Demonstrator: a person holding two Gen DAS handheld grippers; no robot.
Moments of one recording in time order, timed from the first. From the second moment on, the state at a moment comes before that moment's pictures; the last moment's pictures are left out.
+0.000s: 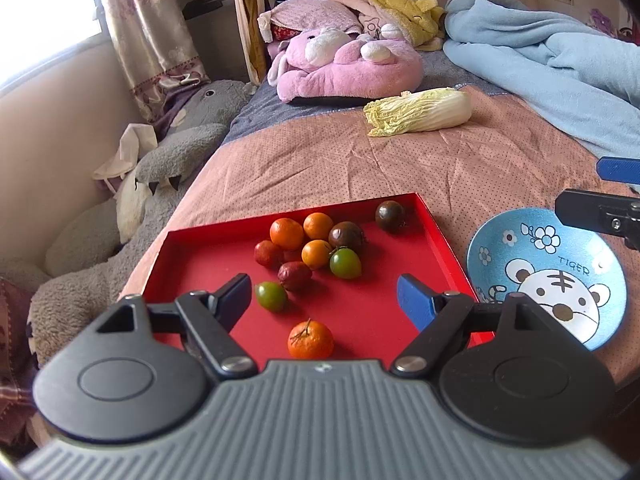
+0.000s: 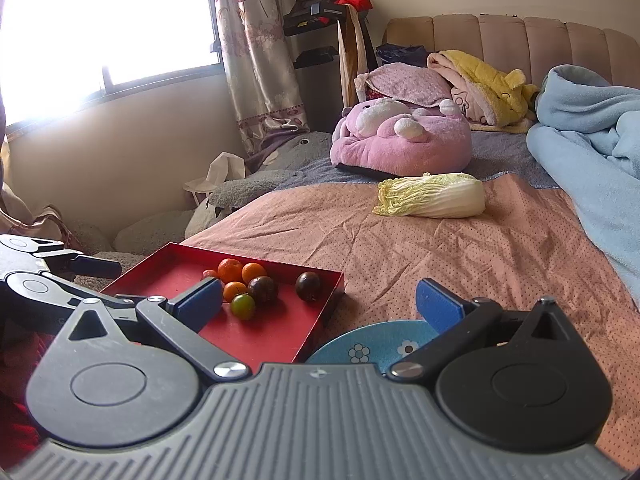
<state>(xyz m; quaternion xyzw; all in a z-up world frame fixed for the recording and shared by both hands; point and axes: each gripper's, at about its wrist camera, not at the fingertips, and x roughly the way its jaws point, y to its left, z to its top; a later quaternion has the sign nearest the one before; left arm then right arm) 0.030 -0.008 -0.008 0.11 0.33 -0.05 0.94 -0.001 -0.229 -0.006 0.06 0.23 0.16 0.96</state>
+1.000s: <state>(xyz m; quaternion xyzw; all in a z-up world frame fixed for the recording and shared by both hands) 0.027 0.015 -0.008 0.05 0.34 -0.03 0.94 0.006 -0.208 -0.006 0.06 0.26 0.19 0.95</state>
